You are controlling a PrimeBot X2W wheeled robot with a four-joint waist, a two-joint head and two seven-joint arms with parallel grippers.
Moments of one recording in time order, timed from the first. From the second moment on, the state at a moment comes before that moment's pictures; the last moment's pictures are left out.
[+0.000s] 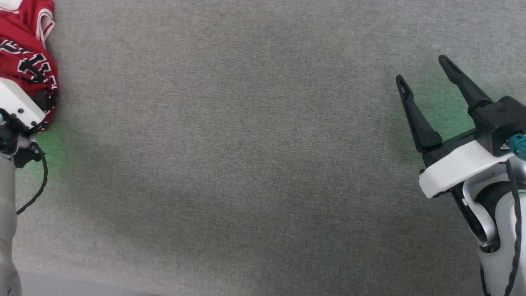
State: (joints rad) left arm -1.07 0.46 -0.06 1.26 -0.67 -0.03 0.37; right arm -0.37 -0.29 0.15 -0.19 0.13 0.13 0.20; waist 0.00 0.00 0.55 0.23
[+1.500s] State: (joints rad) left arm -1.13 0.72 -0.35 0.77 -0.73 -0.13 0.28; right arm -0.22 -0.09 -0.05 -0.03 0.17 0.13 -0.03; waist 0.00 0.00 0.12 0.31
